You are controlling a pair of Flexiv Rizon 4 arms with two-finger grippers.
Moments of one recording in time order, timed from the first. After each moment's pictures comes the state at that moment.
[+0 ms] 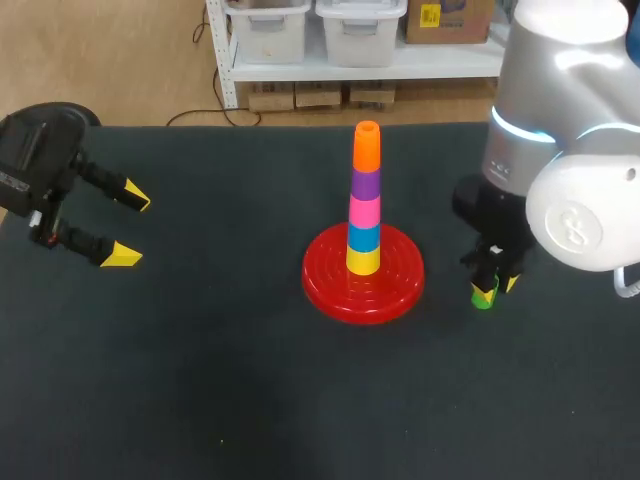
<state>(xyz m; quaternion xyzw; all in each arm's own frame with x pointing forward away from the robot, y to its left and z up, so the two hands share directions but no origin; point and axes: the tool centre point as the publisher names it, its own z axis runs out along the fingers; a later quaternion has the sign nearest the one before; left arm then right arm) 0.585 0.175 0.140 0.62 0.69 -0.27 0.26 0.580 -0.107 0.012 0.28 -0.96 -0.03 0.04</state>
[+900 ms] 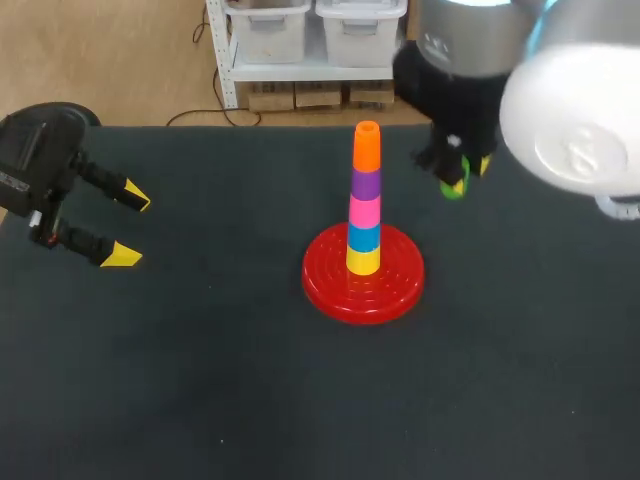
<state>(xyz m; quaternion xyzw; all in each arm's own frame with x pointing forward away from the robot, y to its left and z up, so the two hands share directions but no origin) 0.585 0.175 0.140 0.62 0.69 -0.27 0.26 0.587 -0.038 0.226 0.35 -0.93 0.10 -0.07</state>
